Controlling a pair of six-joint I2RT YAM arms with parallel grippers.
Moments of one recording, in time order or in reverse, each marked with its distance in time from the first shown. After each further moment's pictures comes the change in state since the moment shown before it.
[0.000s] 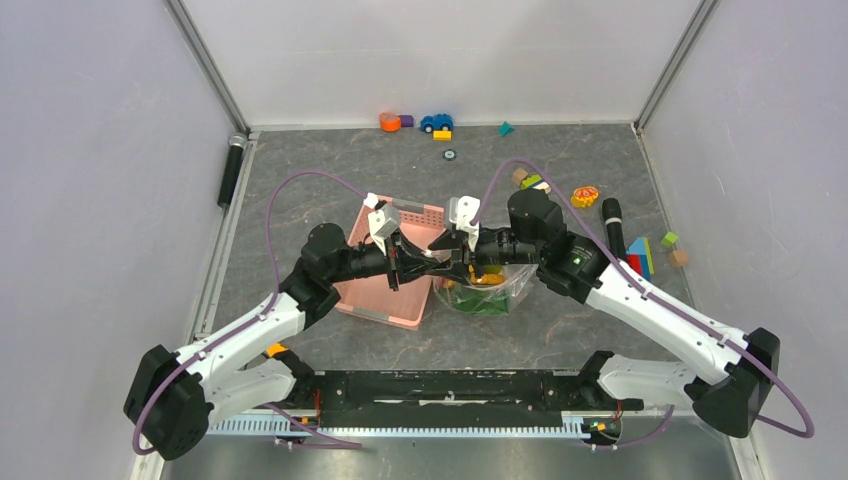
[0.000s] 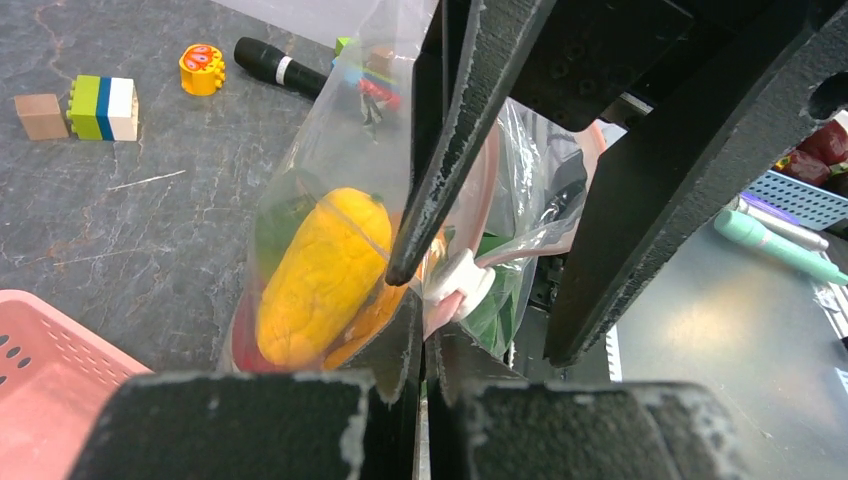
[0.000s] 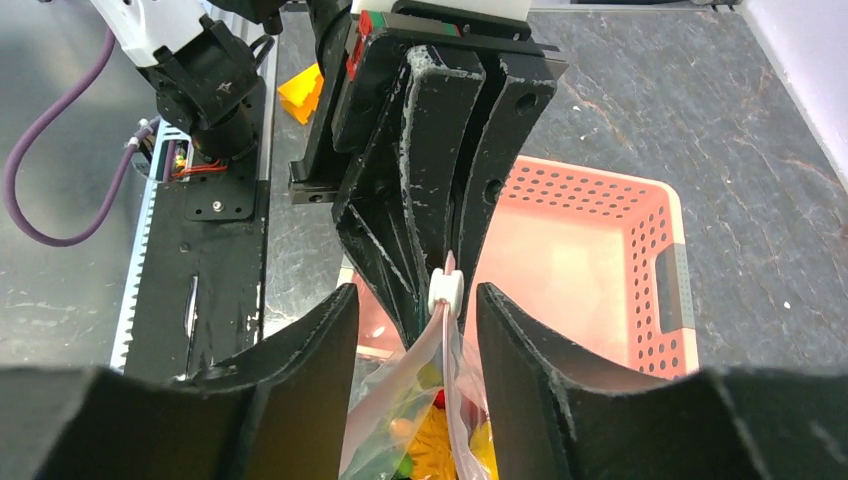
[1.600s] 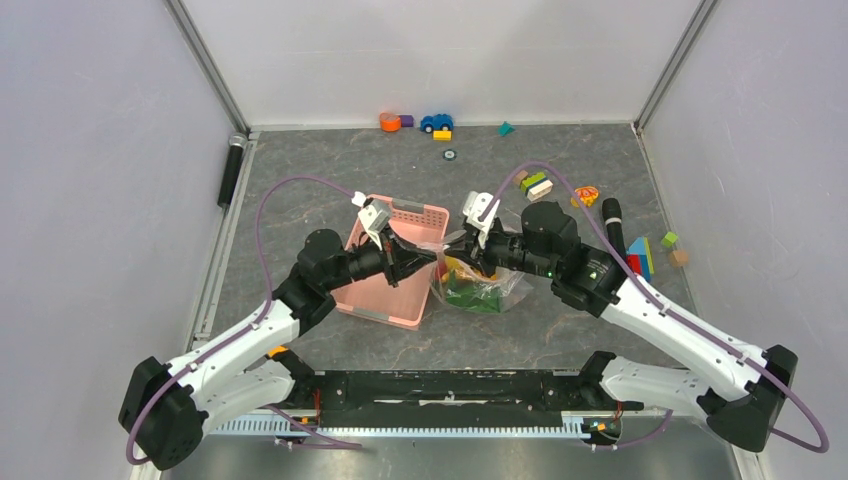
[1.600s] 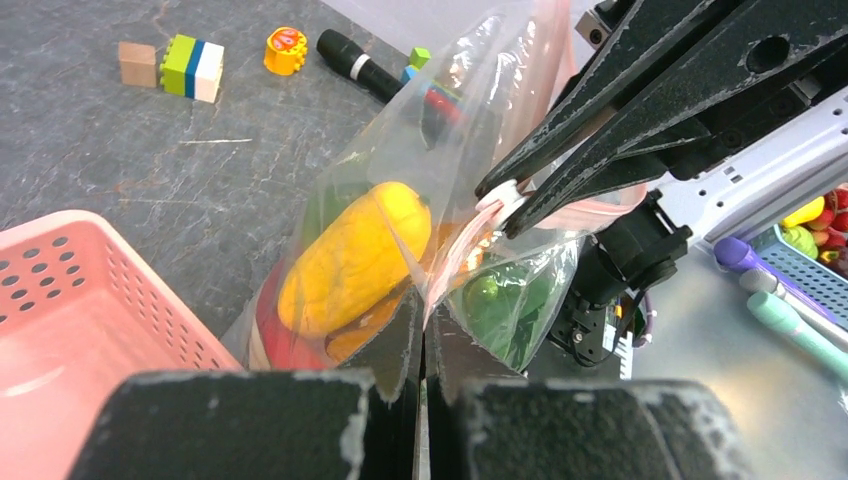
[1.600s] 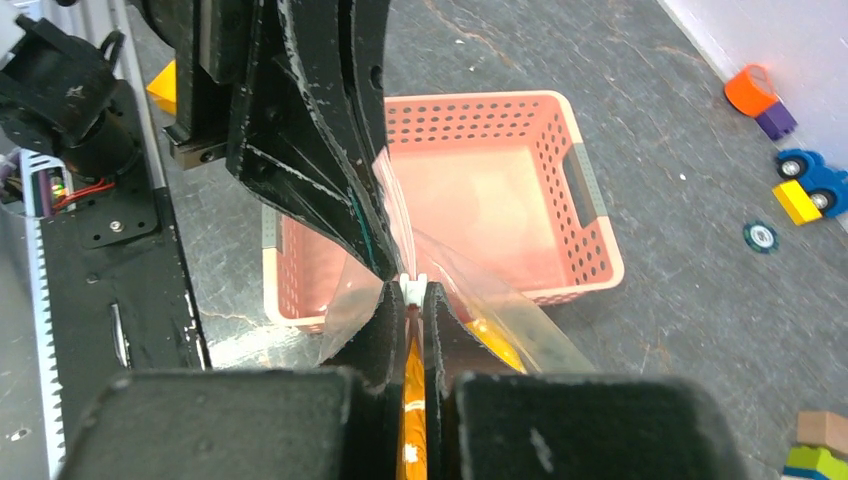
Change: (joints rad) left arm -0.007 -0.066 -0.023 -0.066 -0.200 -0.092; right arm 0.024 -0.100 -0.051 -0.056 0.328 0.072
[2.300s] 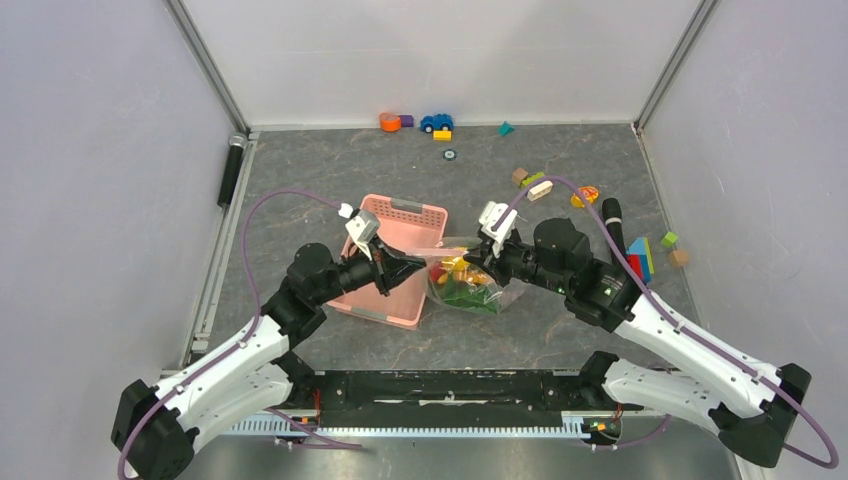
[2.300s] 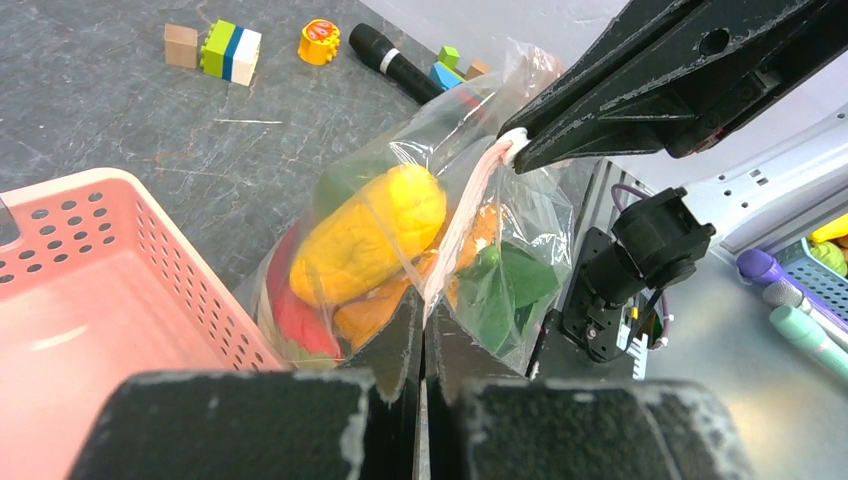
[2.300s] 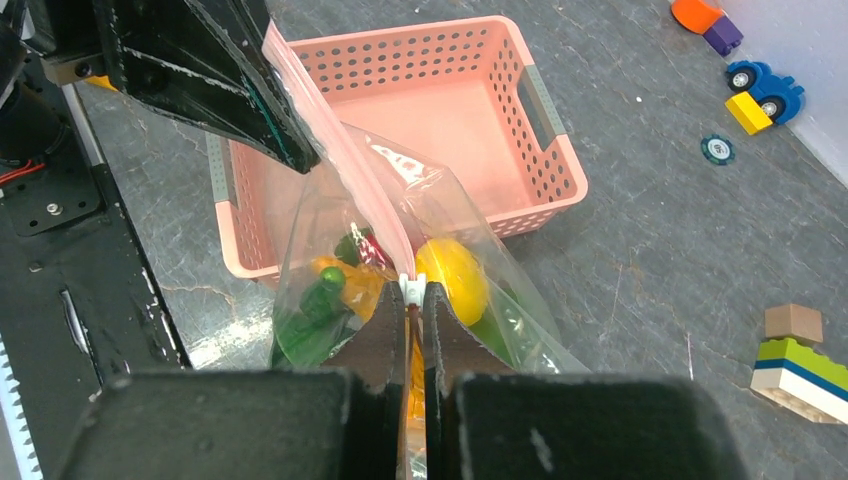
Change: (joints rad) left arm -0.004 -0.134 -0.073 -0.071 -0.087 0.000; right arm 0.004 -0.119 -0.104 -0.048 0.154 0.030
